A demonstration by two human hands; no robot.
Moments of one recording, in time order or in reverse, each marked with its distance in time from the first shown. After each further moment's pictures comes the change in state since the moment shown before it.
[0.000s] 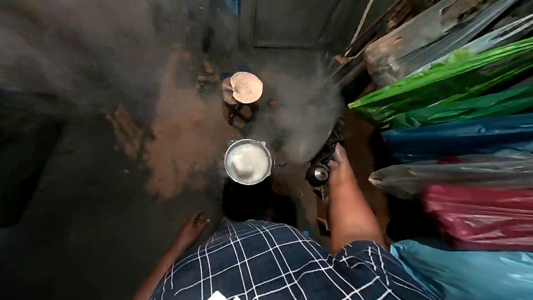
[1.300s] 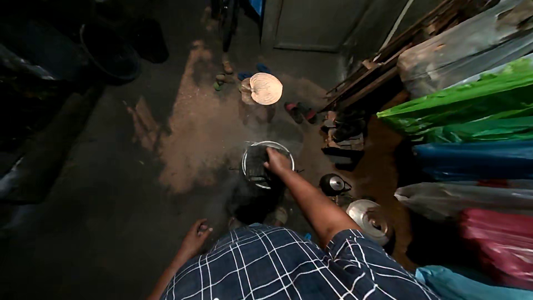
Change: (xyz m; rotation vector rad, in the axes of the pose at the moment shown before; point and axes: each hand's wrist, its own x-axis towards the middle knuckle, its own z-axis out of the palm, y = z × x) left_hand -0.028 -0.040 -0.013 -0.063 0.087 -0.133; right_hand -0.054 0.081 0.187 -1.430 -0.653 -0.442
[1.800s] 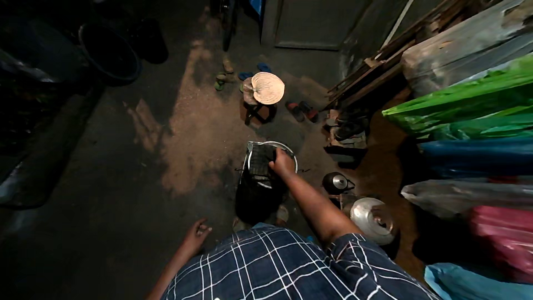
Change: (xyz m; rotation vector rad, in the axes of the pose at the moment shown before) left_hand 0.011 -0.014 -0.031 -0.029 -0.014 0.007; right_hand 0.001 -0.015 0.012 0.107 0.104 0.170
